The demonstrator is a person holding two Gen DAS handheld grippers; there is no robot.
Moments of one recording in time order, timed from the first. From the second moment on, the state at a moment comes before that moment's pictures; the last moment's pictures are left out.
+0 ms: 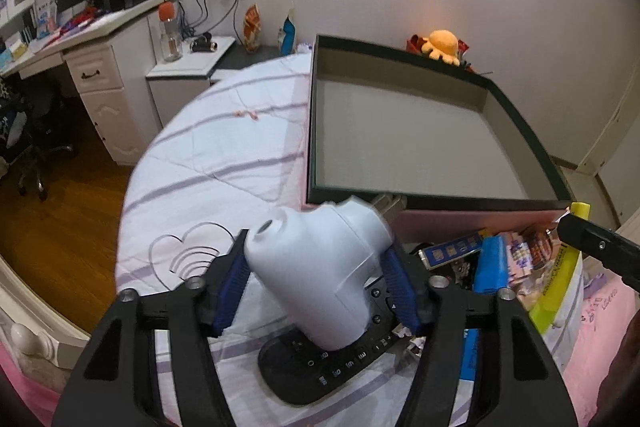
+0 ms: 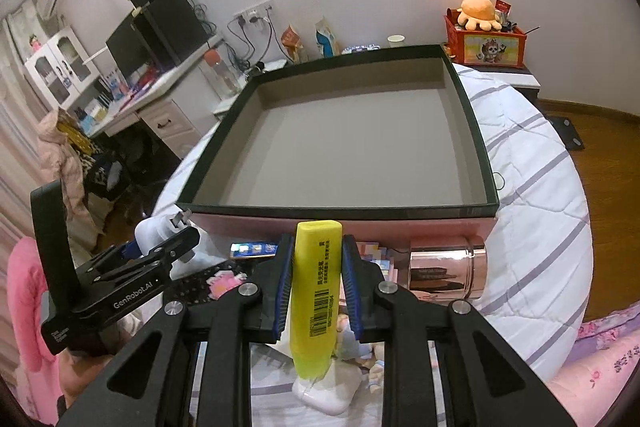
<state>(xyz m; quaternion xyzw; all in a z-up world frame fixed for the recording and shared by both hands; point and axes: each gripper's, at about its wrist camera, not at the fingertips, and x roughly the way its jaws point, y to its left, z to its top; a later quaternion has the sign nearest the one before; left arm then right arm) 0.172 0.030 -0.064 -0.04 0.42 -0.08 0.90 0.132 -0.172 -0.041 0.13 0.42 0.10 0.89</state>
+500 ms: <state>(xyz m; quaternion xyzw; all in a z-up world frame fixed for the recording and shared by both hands) 0.160 0.009 -0.004 -0.02 0.37 -0.12 0.92 0.123 -0.170 -0.003 0.13 0.37 0.12 0.91</state>
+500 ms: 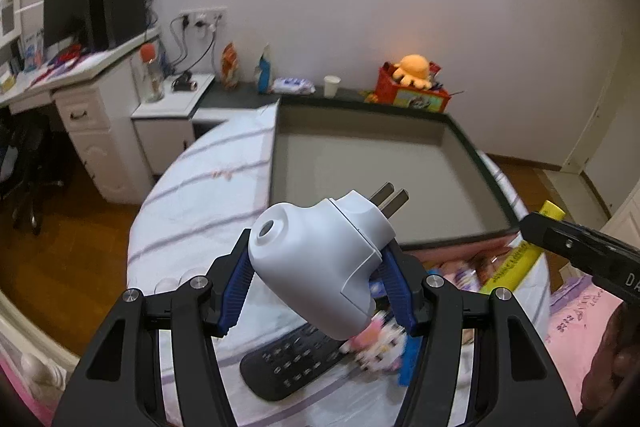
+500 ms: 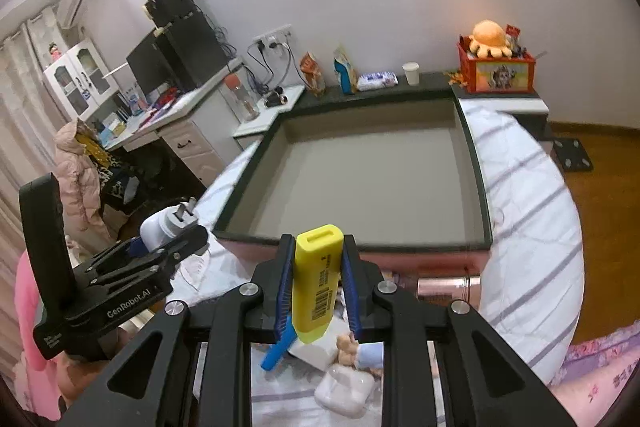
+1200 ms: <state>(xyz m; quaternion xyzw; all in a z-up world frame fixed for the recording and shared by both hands) 0.282 -0.055 -0.036 0.01 0.42 -0.11 0.90 0.249 -0.193 -0.048 0.10 0.44 0.08 0.89</state>
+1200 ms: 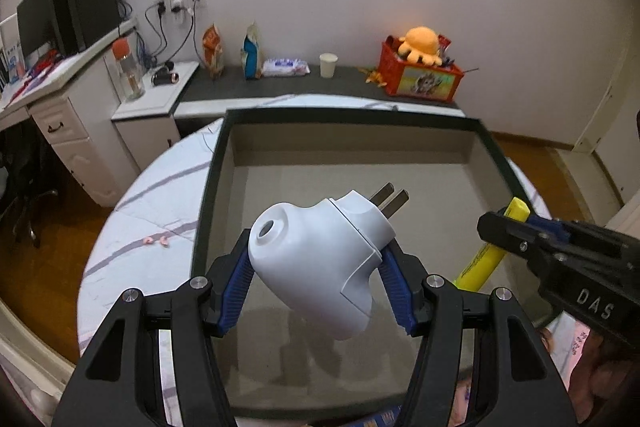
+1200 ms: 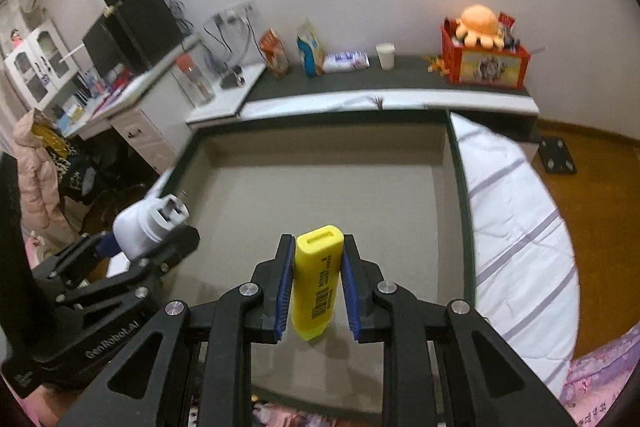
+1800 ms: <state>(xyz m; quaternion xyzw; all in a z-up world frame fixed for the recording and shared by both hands) 0.293 -0.046 -0.042 0.03 0.42 -0.06 0.91 0.259 -0.204 -0.055 0.11 0.44 0.04 0.89</state>
